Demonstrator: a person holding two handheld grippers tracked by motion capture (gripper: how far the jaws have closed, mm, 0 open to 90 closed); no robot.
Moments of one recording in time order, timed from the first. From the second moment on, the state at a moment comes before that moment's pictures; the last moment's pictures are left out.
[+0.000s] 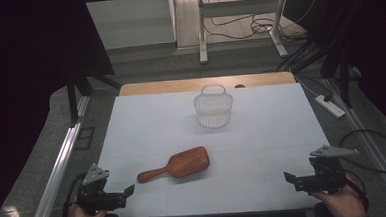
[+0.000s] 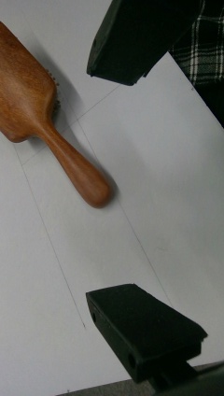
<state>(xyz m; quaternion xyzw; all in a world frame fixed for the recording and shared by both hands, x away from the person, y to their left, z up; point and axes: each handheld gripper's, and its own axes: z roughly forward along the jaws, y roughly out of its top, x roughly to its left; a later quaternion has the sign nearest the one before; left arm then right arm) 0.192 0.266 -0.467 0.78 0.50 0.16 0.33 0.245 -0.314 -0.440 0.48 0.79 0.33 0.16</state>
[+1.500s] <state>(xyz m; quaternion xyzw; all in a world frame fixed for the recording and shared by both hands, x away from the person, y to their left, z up) 0.222 0.253 -0.467 0.79 0.50 0.14 0.32 0.248 -0.313 -0.442 0.48 0.80 0.32 0.15</state>
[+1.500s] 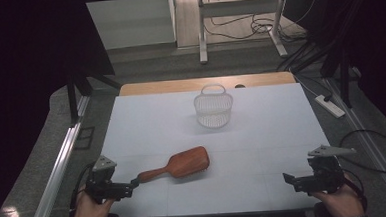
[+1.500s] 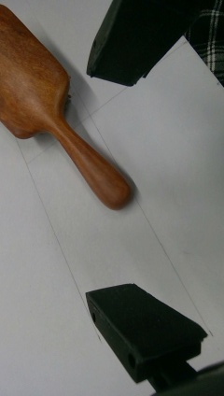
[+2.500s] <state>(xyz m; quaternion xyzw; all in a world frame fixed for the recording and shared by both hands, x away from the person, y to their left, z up) 0.265 0.238 -0.472 0.82 0.48 0.12 0.30 0.249 -0.312 -0.443 0.48 0.80 0.32 0.15</state>
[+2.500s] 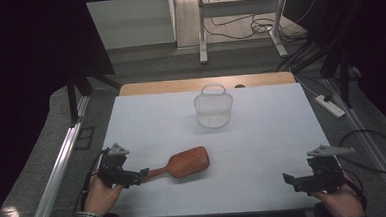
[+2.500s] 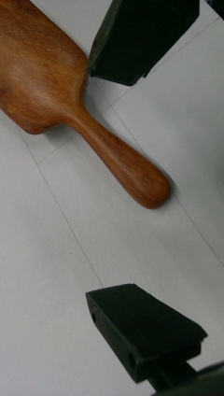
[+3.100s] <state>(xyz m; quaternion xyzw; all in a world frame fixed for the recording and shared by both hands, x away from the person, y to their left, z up) 0.289 0.223 -0.472 0.83 0.46 0.11 0.29 0.249 -0.312 -0.443 0.48 0.81 0.32 0.15</state>
